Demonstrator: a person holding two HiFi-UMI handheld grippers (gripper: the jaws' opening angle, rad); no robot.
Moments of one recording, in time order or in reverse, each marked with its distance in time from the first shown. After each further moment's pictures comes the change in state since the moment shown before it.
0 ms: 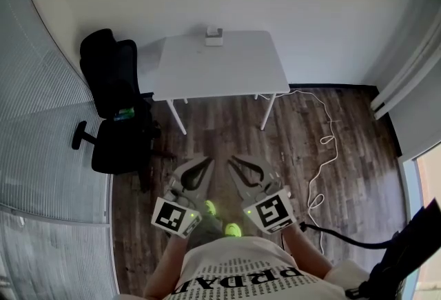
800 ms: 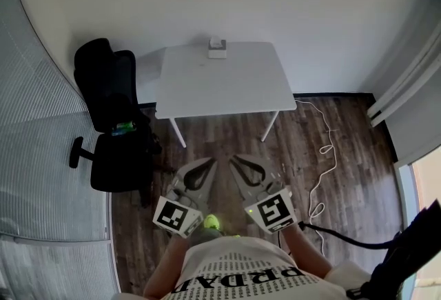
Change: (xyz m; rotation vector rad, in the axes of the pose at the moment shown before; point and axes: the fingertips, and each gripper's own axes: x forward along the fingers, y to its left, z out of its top) left arm 0.039 0.113 0.011 -0.046 -0.013 -0.058; right arm 0.113 -0.040 0.031 -0.013 0.033 -0.041
